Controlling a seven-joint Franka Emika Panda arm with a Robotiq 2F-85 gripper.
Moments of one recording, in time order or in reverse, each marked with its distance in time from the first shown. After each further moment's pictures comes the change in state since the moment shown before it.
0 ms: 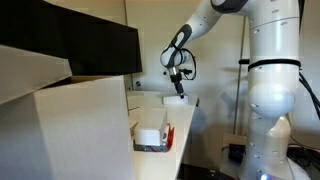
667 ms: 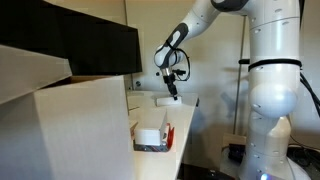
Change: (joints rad) arm 0.039 -0.004 0.064 -0.002 0.000 0.000 0.019
